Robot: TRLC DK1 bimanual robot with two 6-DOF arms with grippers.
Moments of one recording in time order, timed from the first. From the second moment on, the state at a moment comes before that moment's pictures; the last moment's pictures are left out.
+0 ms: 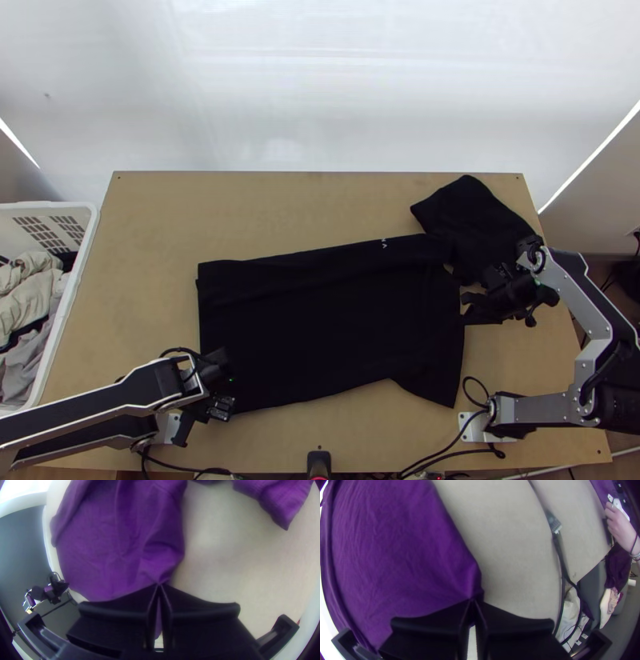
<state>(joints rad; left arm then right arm) -1.05 1.02 0.52 -0.96 0.10 0.80 -0.20 1.50 0.95 -1.18 -0.41 -0.21</state>
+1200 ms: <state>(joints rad) -0.13 1.12 0.75 -0.98 0.44 0.97 -0.10 1.55 1.28 -1.24 -0.41 -0.11</state>
